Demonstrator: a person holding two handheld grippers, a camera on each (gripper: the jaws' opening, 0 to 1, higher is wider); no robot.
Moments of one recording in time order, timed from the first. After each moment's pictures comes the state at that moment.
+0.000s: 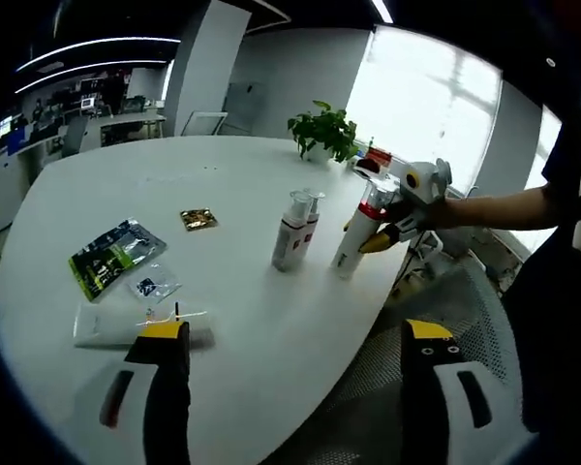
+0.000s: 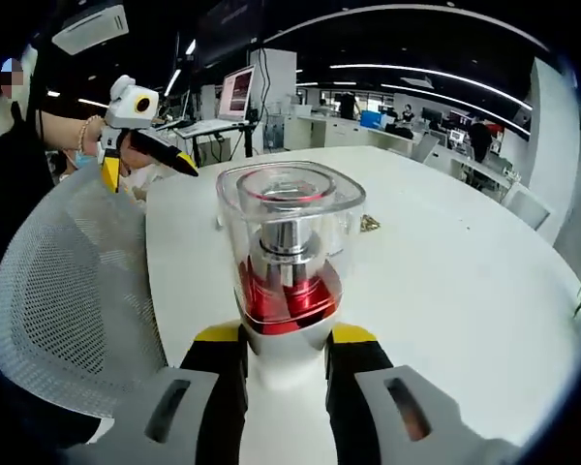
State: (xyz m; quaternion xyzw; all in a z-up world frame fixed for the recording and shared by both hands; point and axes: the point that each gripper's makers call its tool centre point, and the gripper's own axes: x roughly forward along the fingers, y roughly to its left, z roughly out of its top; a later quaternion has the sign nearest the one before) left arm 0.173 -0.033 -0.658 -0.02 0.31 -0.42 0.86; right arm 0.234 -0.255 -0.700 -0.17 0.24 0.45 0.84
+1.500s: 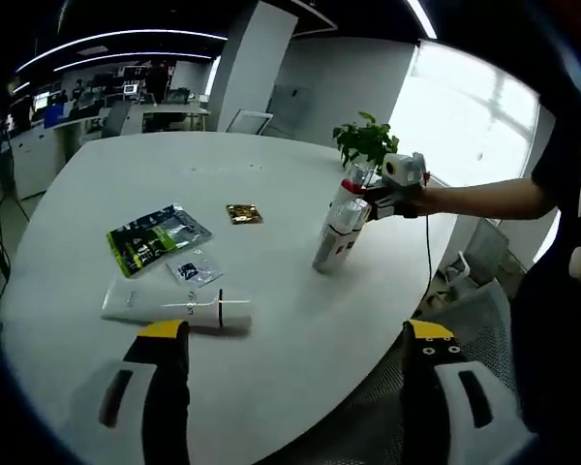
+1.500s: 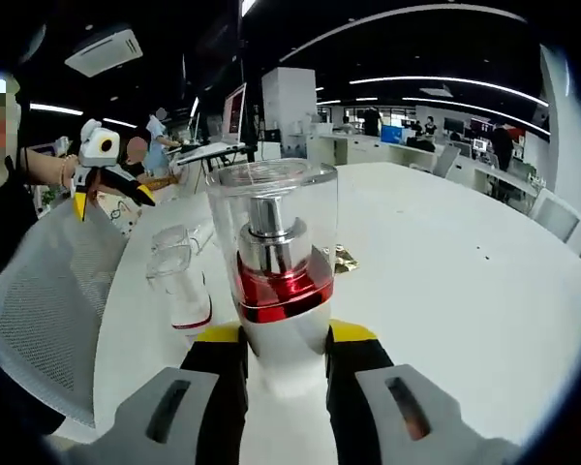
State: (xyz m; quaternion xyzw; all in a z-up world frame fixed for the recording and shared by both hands) left arm 0.189 0.000 -0.661 -0.05 0.32 -0.33 0.89; right arm 0.352 -0.223 -0.700 -0.12 0.21 0.53 0.81
